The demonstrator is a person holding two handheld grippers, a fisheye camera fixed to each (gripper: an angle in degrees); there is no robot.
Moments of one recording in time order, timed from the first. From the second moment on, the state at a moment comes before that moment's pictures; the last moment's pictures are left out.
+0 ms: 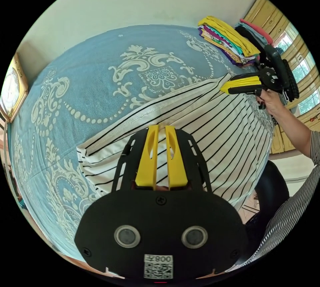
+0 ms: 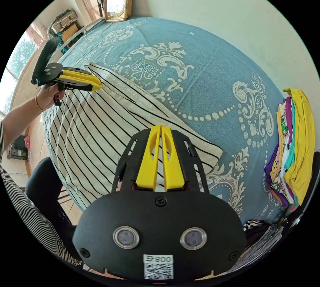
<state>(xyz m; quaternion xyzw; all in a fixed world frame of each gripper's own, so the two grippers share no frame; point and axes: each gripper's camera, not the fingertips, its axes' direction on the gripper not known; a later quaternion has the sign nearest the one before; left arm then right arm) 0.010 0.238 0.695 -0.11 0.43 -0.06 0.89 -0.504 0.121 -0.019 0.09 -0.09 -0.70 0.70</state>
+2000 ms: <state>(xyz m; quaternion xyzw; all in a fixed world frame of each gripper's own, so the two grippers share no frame) -0.175 0.401 0.686 -0.04 0.43 -0.31 0.85 -0.416 -0.002 -0.124 0.14 -0.19 -0.57 0.79</state>
